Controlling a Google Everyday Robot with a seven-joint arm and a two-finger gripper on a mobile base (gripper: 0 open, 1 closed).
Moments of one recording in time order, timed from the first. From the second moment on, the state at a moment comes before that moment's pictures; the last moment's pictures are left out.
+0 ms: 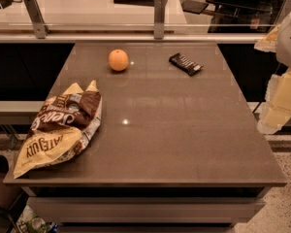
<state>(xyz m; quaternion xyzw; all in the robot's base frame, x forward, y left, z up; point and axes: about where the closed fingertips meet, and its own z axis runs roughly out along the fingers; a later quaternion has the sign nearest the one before) 0.438 -0.214 0.985 -0.60 0.78 -0.05 0.17</state>
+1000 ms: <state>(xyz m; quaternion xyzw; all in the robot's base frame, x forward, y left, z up) 0.493 -0.234 0.989 -0.54 0.80 -0.04 0.27</state>
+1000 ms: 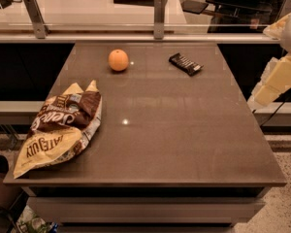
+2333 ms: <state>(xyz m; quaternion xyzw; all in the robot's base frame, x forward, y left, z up) 0.596 -0.211 0.947 -0.41 0.84 0.06 0.36</state>
